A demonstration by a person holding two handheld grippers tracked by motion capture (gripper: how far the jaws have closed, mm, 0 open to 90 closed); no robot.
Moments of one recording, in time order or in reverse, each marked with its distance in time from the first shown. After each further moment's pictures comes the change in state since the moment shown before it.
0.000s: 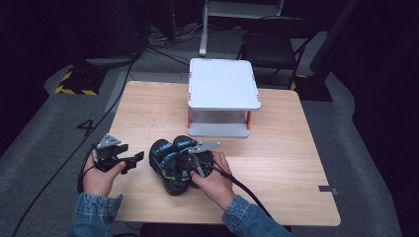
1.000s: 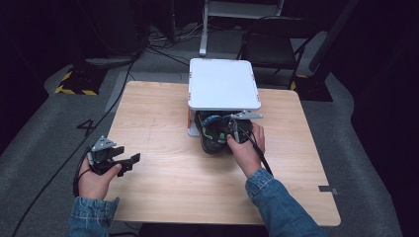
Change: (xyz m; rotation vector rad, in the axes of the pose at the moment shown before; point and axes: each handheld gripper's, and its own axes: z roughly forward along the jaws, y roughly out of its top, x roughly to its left) left arm 0.004 -0.007 -0.009 -0.006 0.018 -0.025; right arm -0.116 0.029 -0.047 -0.119 -0.322 0.149
